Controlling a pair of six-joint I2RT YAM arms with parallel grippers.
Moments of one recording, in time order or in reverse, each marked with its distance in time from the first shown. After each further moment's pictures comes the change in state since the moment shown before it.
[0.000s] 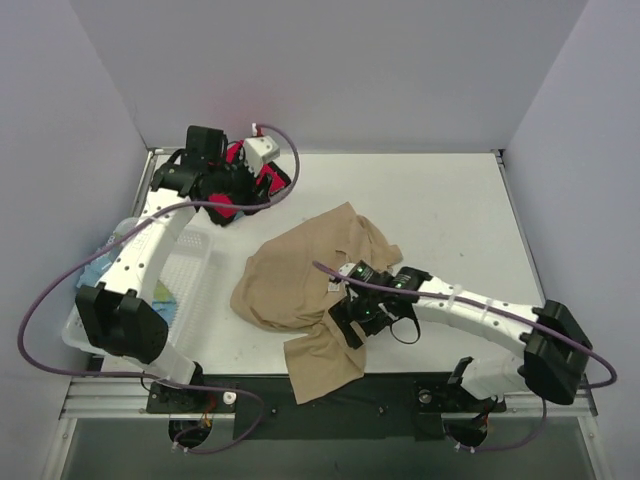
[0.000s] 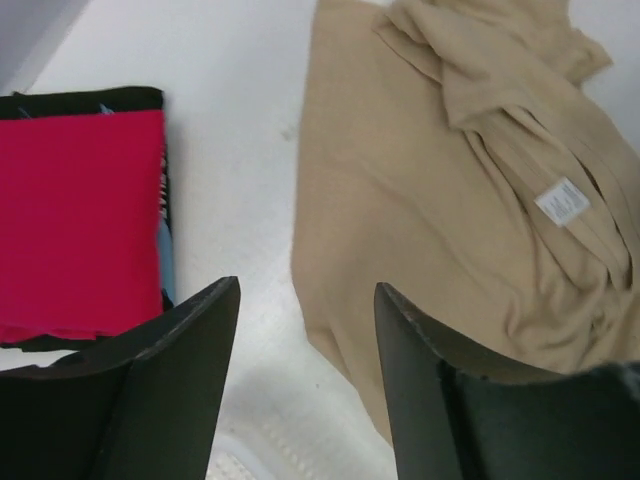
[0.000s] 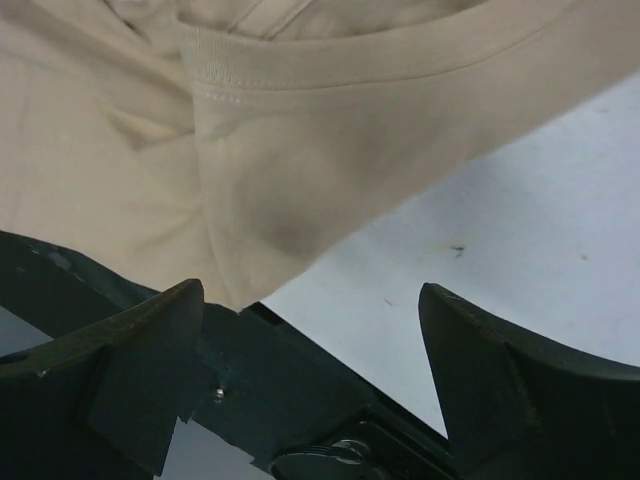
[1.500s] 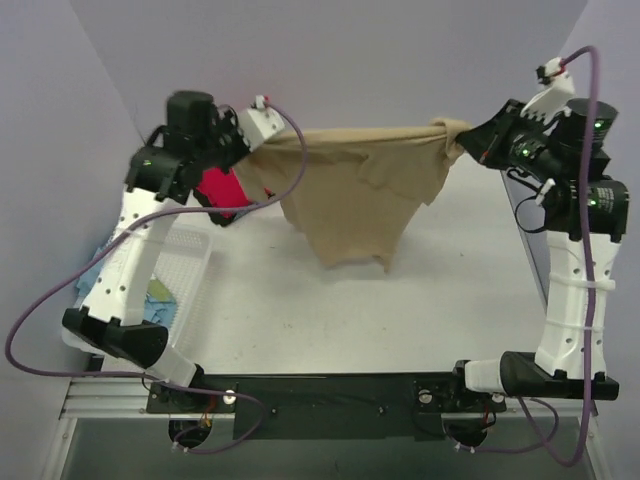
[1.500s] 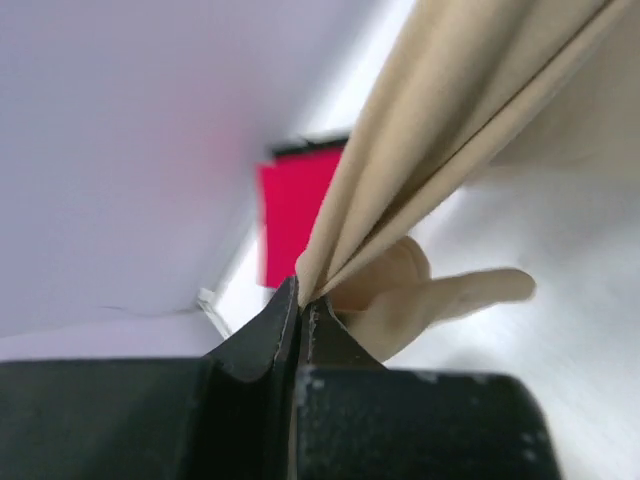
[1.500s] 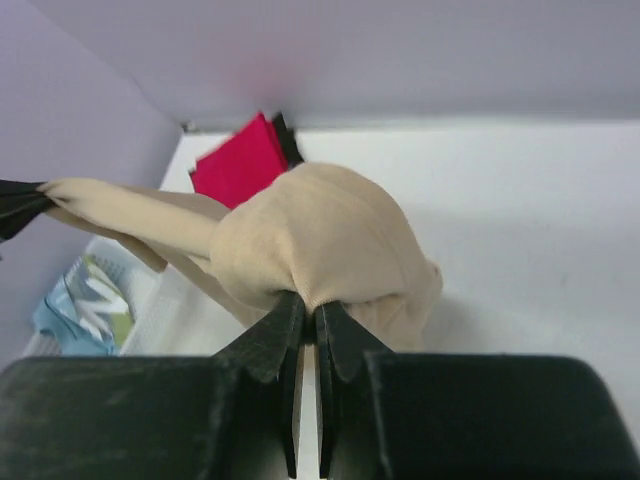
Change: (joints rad) left arm -0.118 -0.078 0.113 -0.121 -0.370 0.348; right arm -0.939 0.067 0.995 -0.127 -0.401 0.053
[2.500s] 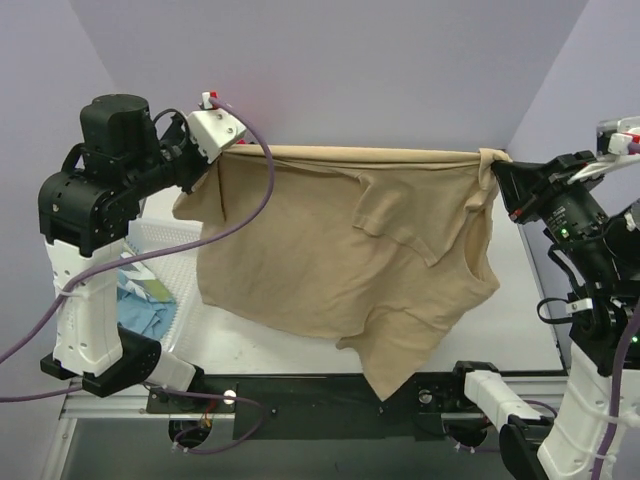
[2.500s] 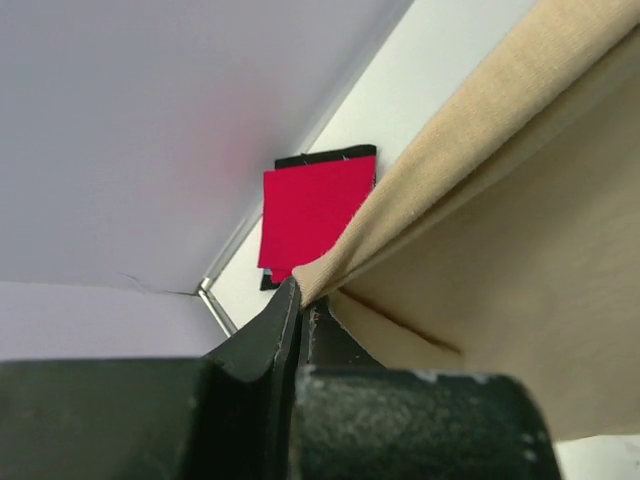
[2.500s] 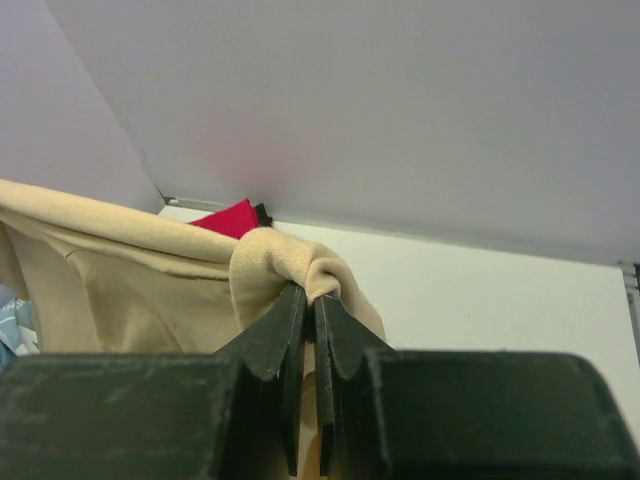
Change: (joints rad) left arm -0.001 -0.078 0.645 -0.433 0.045 -0.118; right arm -0.032 -0.389 0.024 0.075 0.054 -0.110
